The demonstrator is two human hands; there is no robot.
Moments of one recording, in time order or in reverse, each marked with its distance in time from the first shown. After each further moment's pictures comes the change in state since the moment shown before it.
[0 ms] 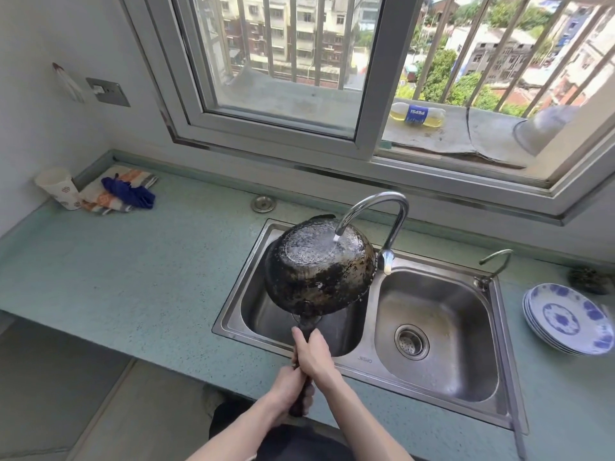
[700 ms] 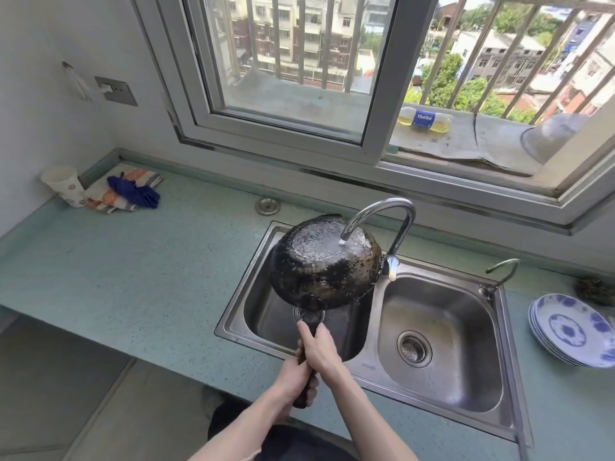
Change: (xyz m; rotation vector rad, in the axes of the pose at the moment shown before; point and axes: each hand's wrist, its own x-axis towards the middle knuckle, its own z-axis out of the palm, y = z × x) left_hand 0.007 0.017 -0.001 -0.062 -0.006 0.061; right_hand 0.009 -0.015 -0.011 0.031 -0.004 -0.020
